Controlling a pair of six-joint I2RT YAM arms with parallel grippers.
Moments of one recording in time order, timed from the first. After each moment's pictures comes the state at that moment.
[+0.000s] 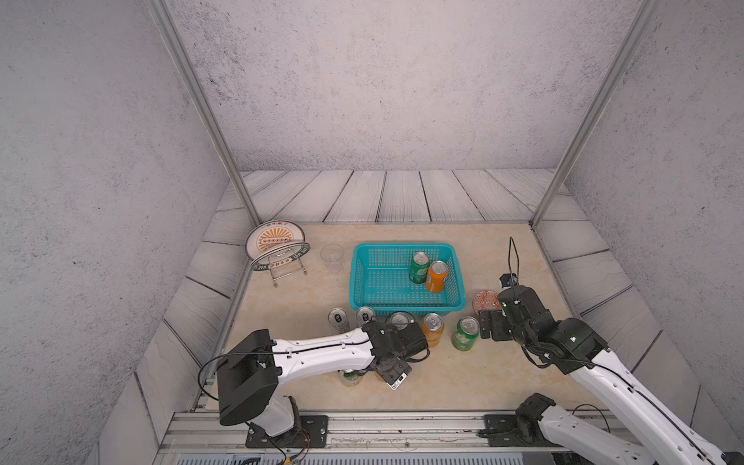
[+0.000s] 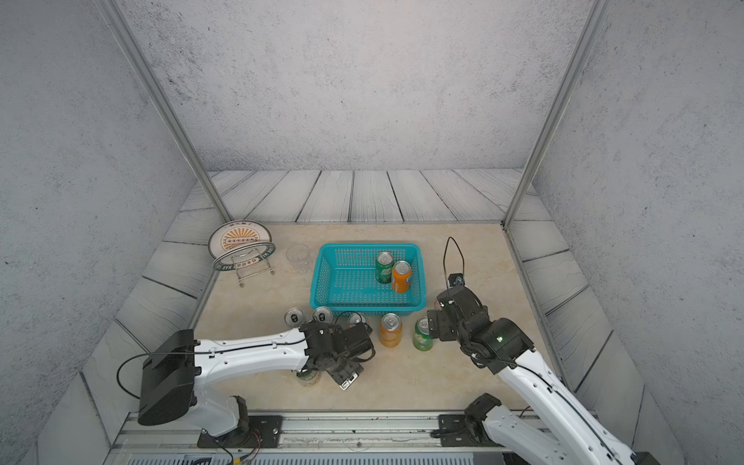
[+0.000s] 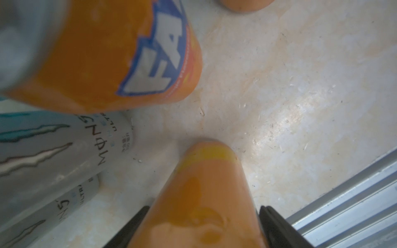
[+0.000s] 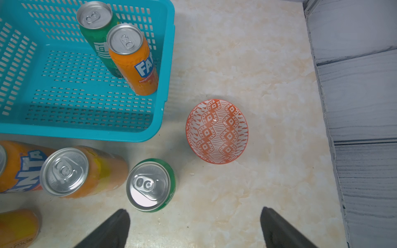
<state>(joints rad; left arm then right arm) -1.20 1.54 1.04 -0.89 -0.18 -0.38 0.59 0.84 0.94 -1.03 0.37 0.38</state>
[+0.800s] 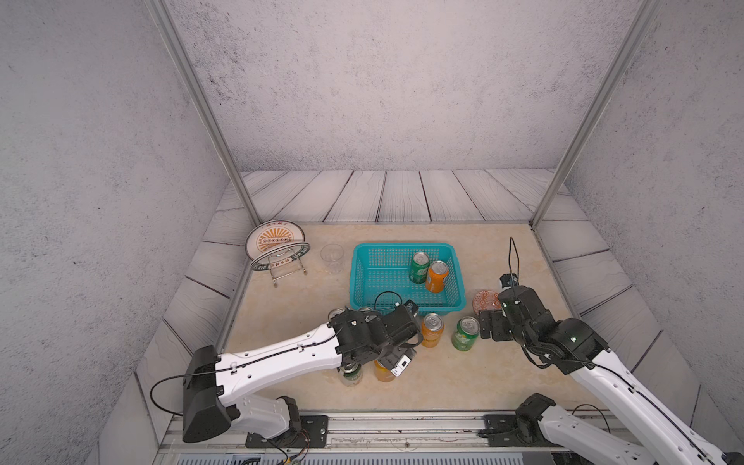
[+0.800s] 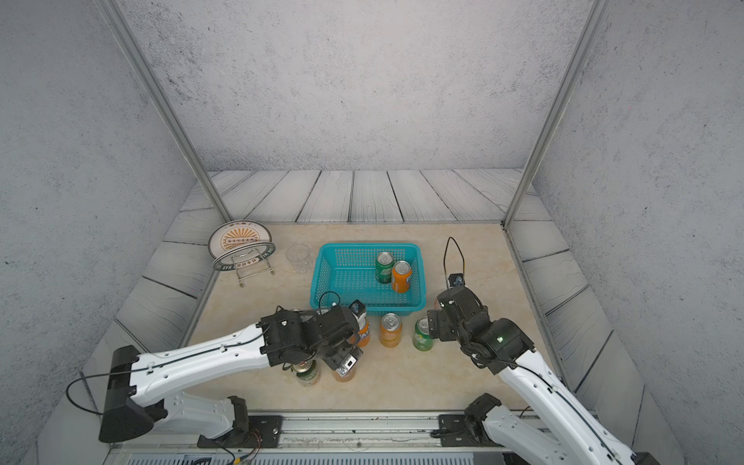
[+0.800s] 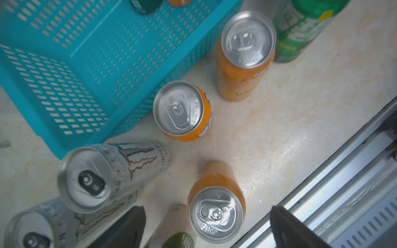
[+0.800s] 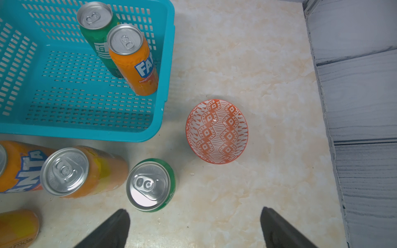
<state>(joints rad) -1.20 1.31 1.19 -0.97 -0.28 -0.33 0.59 0.84 0.94 -1.03 0.37 0.38</state>
